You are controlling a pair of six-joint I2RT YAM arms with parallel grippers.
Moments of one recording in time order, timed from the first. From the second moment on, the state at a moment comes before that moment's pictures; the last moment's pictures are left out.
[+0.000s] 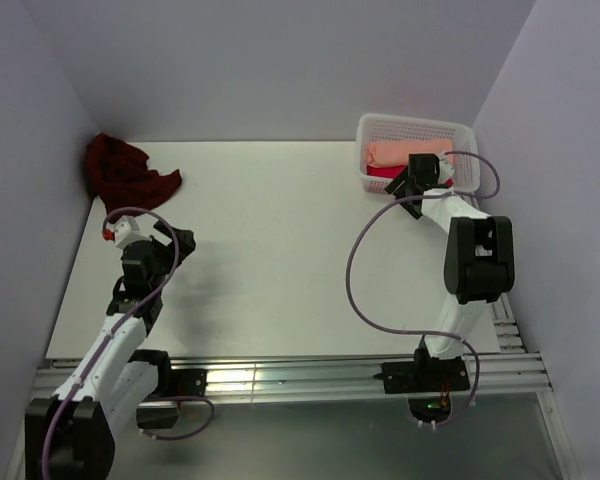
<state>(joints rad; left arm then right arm) -0.08 0.80 0.33 0.13 -0.14 -0.75 0.00 1.83 1.20 -0.20 0.19 0.75</state>
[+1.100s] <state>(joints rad) 0.21 1.90 1.32 -0.25 -0.31 -0.99 0.30 1.16 0.46 0.29 0.10 0.74</state>
